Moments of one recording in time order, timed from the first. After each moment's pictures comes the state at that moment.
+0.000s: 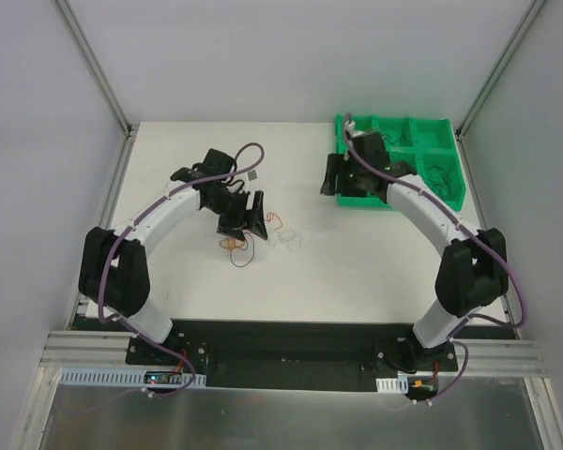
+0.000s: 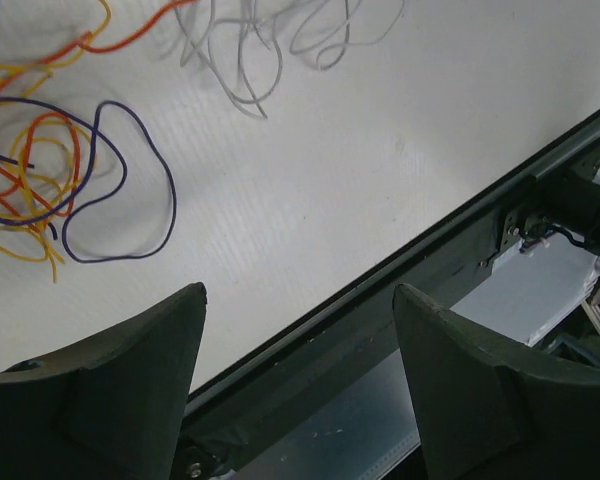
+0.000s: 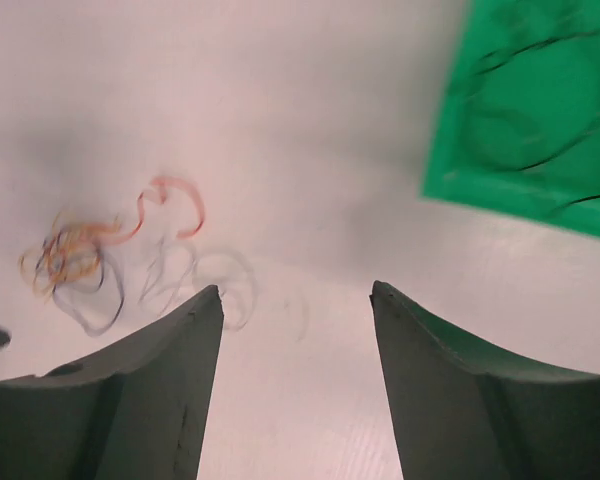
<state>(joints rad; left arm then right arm) -0.36 1.62 1.27 -0.84 0.56 -0.30 0.35 1.67 1.42 -0.56 -0.07 0.35</state>
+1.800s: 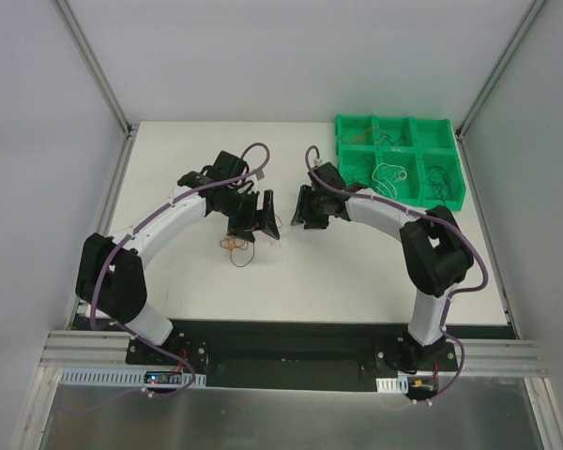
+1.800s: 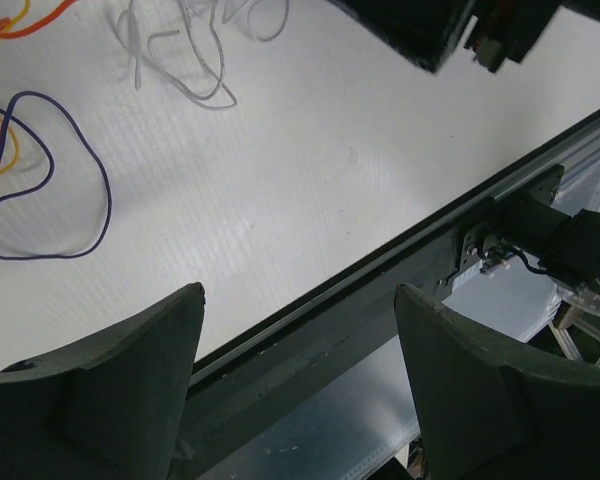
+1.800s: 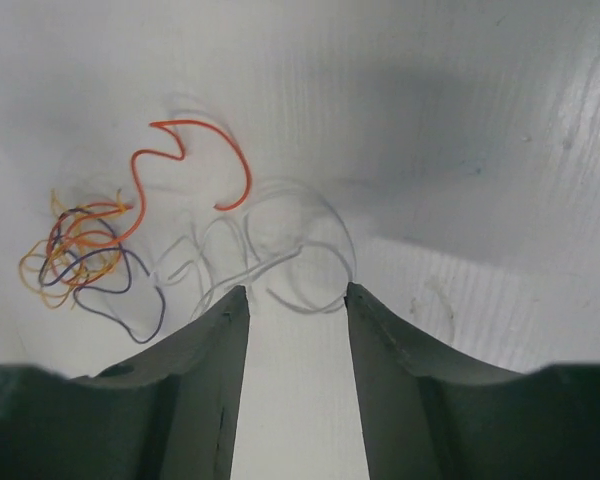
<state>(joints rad) -0.49 1.57 1.26 -0.78 0.50 -0.50 0.61 1.83 1.25 -0.37 -0.13 0.70</state>
